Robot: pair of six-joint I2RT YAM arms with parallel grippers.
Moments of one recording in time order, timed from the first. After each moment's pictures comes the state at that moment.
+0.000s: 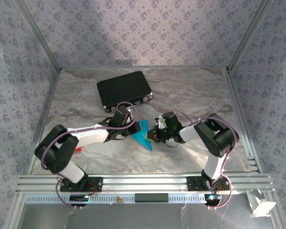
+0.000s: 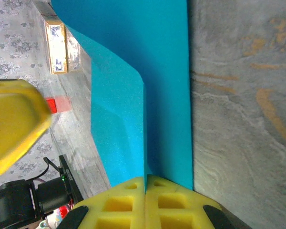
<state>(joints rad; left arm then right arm) -0.72 1.56 0.71 0.05 0.19 -0.92 0.58 1.79 0.60 0.41 -0.70 0.90</state>
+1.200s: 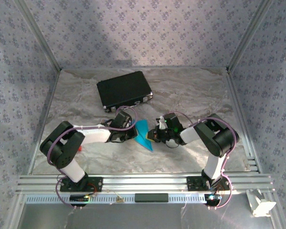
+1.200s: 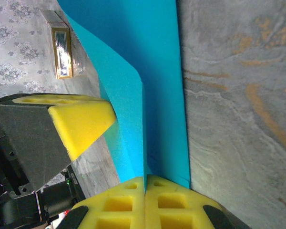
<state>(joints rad) -0.72 1.62 0.69 -0.01 0.18 -0.95 0.58 1.79 0.56 0.50 -0.70 0.95</state>
